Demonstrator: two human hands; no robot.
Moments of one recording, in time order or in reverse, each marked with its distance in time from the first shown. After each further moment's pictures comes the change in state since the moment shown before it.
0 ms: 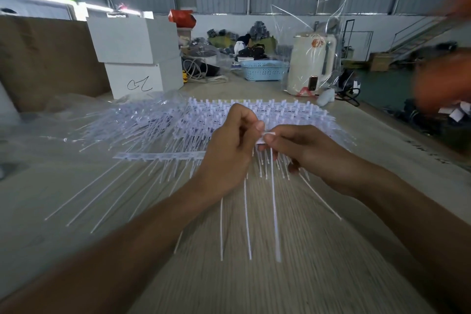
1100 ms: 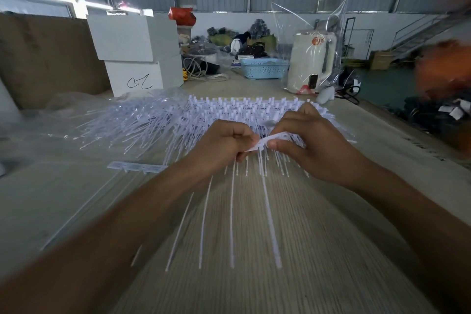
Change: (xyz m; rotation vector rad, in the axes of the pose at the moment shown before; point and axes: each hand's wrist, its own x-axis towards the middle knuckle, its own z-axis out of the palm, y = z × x) left_hand 0.009 -0.003 -0.022 -0.091 -0.266 -0.318; right_hand 0.000 0.004 -0.012 -0.644 0.118 -0.410
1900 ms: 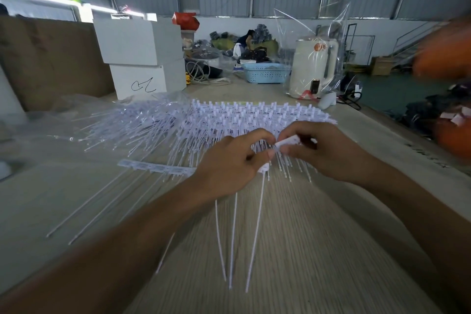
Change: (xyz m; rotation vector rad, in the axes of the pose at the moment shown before) left_hand -0.004 -0.013 0.013 0.504 0.008 0.274; right_hand -0.002 0.018 -0.007 0.200 -0.079 0.134
